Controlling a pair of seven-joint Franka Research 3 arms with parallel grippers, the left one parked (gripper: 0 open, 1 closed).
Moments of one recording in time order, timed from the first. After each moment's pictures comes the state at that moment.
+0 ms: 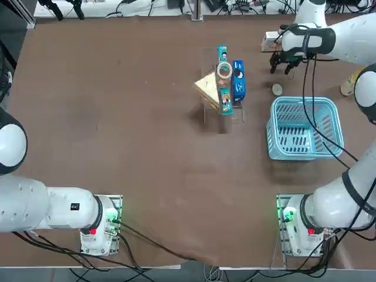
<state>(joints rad) 0.01 0.41 0.07 -2.01 -0.02 2.35 0.16</state>
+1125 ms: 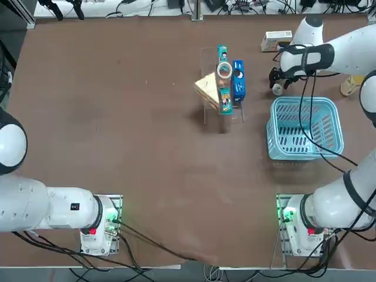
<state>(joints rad) 0.01 0.36 0.07 -2.18 -0.05 2.50 0.16</state>
